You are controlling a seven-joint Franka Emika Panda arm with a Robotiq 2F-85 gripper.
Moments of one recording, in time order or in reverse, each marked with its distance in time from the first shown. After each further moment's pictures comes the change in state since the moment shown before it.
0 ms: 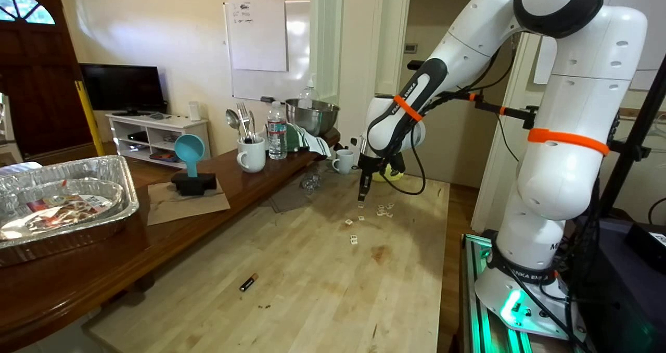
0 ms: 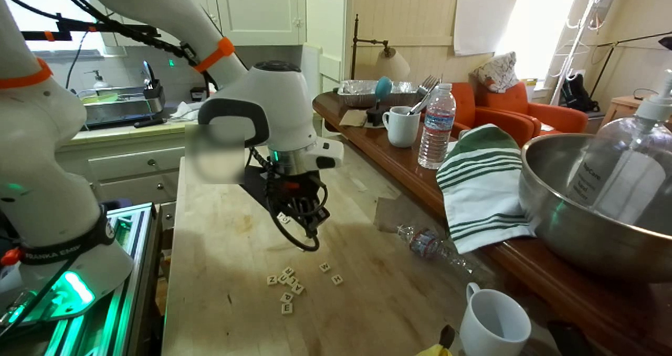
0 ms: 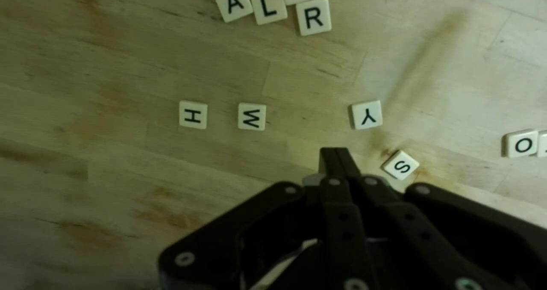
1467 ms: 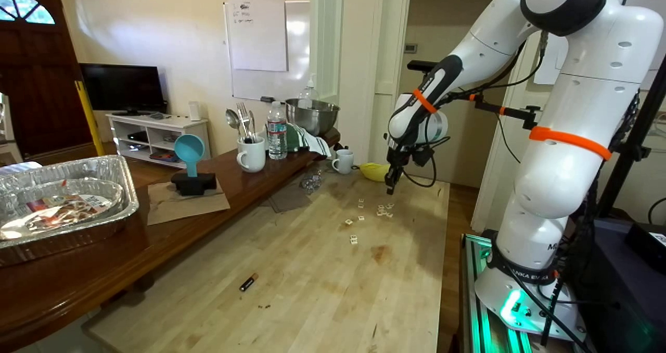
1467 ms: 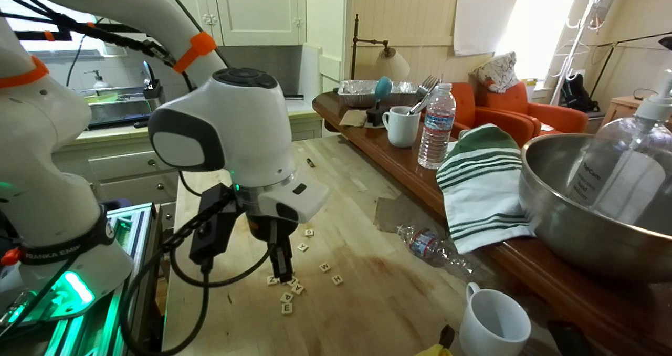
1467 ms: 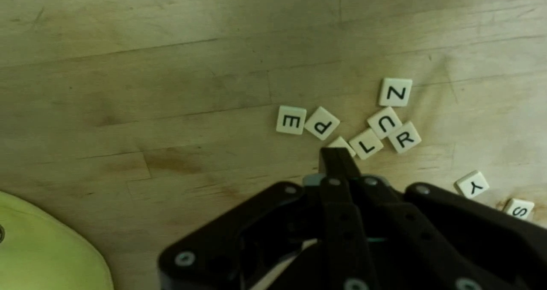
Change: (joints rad) arm -0.102 -0.062 -0.178 -0.040 -0.027 -0.094 0.154
